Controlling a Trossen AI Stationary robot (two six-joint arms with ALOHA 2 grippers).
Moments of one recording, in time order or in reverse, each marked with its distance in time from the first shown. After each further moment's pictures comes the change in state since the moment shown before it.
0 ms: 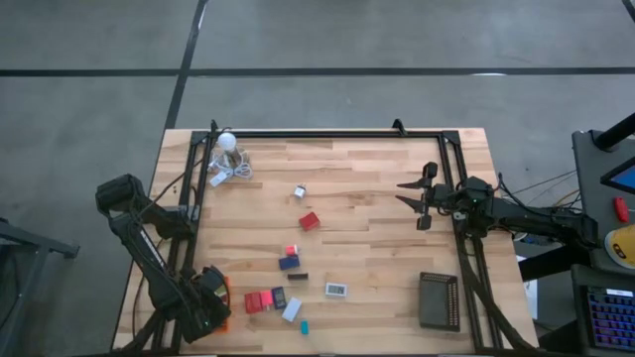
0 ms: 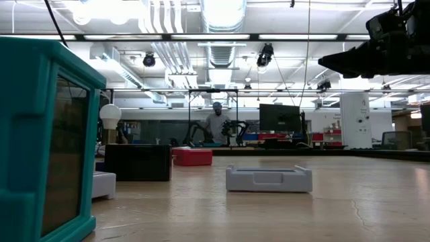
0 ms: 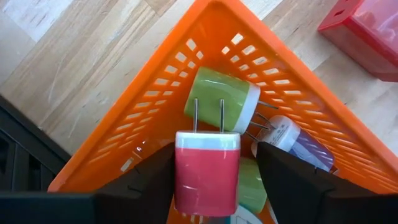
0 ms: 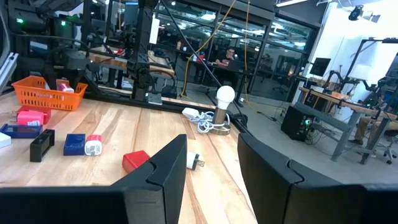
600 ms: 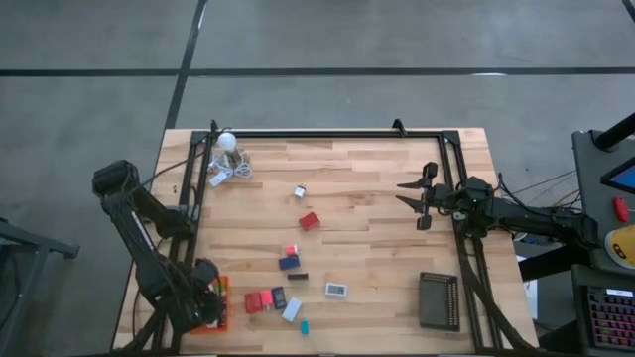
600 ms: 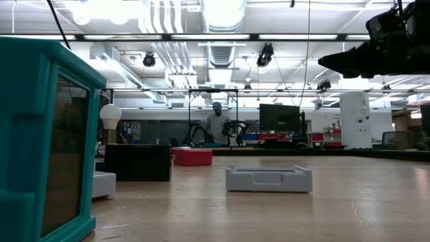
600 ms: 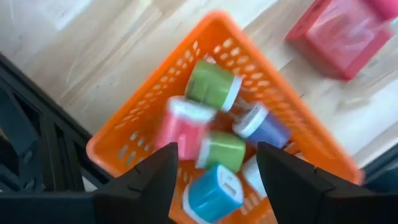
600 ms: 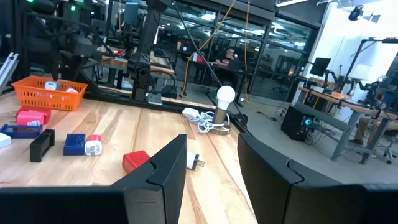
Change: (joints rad) left arm 0.011 -0.155 0.034 -0.086 0.001 -0.063; right arm 0.000 0.000 0.000 0.000 0.000 0.000
